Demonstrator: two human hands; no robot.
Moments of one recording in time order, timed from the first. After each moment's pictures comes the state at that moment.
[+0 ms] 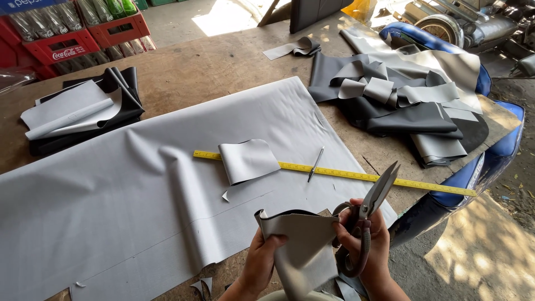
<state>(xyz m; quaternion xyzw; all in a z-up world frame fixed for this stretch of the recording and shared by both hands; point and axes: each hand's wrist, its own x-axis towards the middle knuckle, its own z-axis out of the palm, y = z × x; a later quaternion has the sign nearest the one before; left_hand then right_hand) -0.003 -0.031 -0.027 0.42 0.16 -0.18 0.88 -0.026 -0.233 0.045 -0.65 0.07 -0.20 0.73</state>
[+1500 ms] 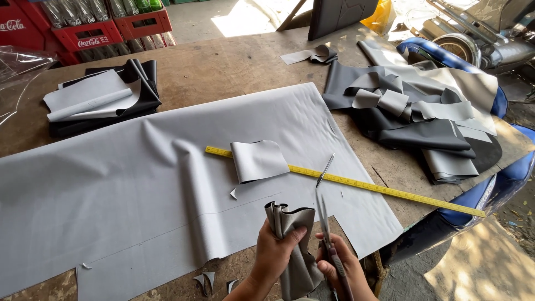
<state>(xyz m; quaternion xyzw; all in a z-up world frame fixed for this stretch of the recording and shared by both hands) 0.001 -0.039 0.024 0.65 0.11 -0.07 0.75 -0.052 -0.230 -0.013 -0.73 0.02 0.05 0.68</state>
